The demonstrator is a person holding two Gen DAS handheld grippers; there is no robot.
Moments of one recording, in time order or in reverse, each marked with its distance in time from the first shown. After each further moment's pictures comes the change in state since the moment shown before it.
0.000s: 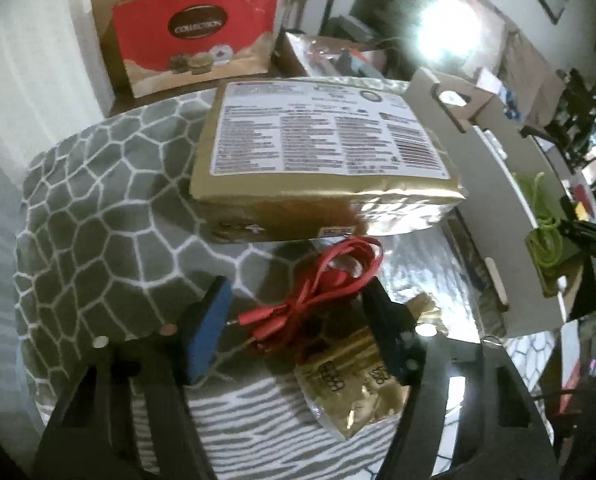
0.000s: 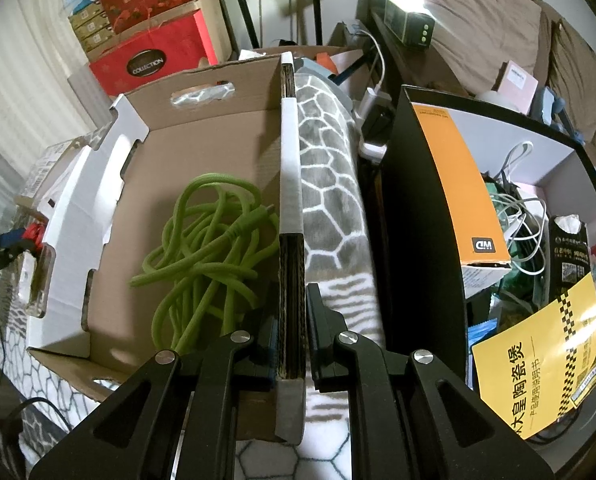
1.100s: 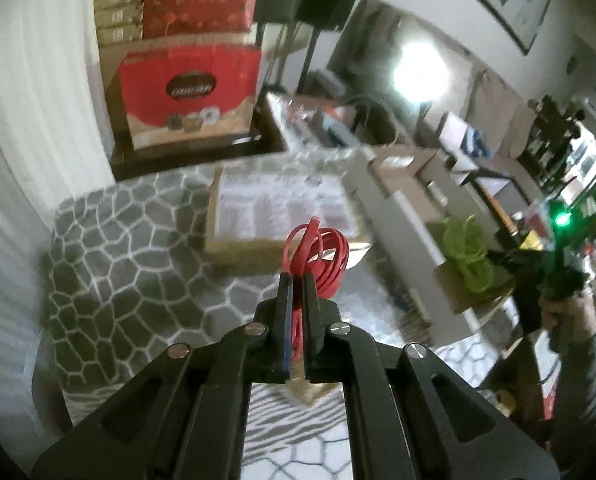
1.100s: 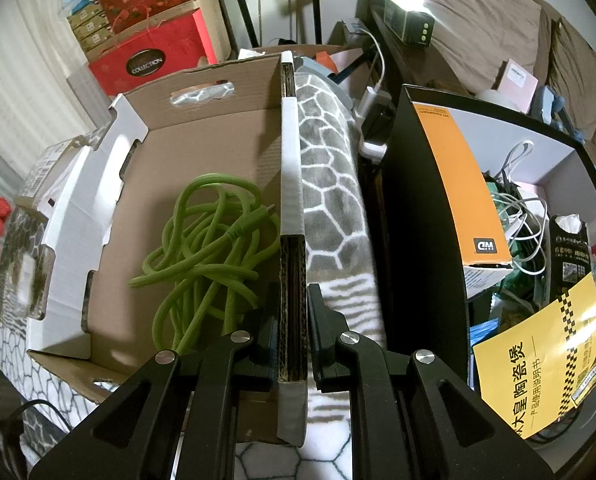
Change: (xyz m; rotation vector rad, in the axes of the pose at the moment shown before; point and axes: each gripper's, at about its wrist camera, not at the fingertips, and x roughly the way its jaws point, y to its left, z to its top) left arm -0.097 -0.010 0.008 -0.001 -0.183 -0.093; right arm 0.000 0.002 0.000 0.005 0.005 -0.001
